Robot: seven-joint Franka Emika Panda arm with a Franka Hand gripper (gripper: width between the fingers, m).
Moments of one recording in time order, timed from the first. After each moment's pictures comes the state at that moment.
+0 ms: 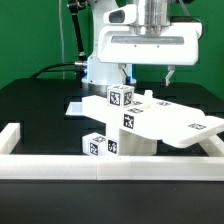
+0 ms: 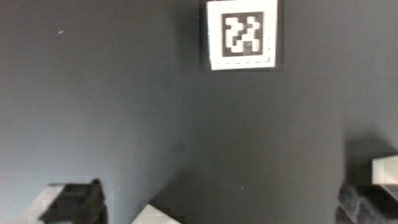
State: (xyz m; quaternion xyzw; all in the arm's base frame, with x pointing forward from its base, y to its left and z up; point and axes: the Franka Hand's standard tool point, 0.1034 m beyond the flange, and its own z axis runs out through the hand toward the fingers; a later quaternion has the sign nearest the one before) arm 0.437 0.053 0.089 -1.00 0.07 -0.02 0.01
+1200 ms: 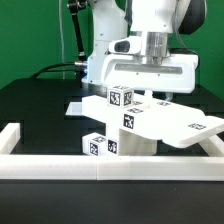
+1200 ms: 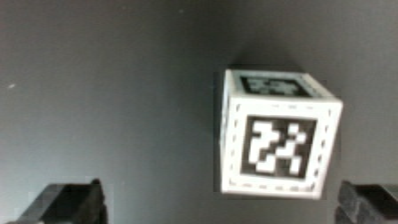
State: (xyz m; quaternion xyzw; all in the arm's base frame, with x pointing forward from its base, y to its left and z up) arm 0.414 0.057 0.029 -1.00 0.04 -0.04 -0.02
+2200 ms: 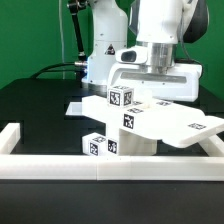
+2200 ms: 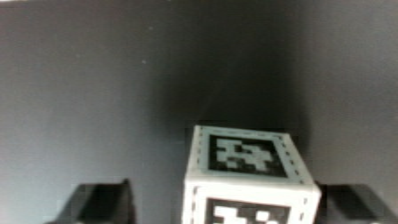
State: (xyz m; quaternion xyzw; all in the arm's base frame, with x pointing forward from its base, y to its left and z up) arm 0.404 0.068 0.011 -1.00 0.03 -0.03 -0.02
